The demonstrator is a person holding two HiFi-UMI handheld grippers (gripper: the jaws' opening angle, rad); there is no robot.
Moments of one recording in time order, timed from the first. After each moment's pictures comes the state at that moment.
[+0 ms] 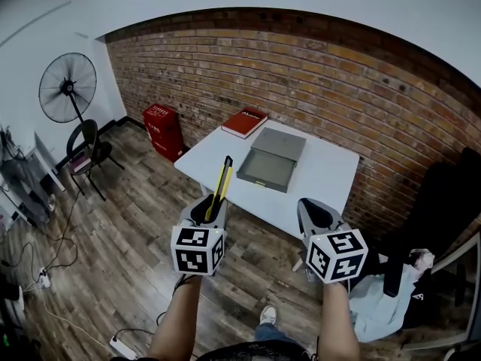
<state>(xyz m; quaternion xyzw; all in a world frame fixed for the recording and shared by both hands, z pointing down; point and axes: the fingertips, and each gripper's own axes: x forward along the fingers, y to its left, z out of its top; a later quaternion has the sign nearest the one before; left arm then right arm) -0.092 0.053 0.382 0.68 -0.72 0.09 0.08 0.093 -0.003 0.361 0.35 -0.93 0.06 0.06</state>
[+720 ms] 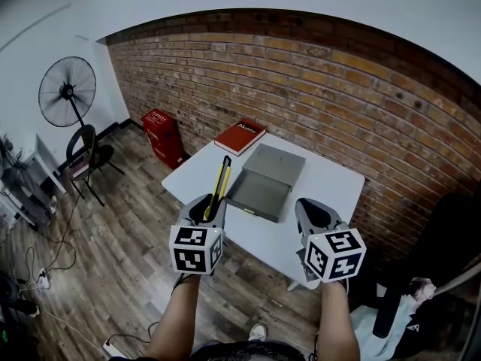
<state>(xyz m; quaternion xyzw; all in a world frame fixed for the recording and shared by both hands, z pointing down) -0.094 -0.086 0.376 0.66 -0.74 0.10 0.08 0.087 -0.152 0.362 0.33 -0.94 0.07 0.06</state>
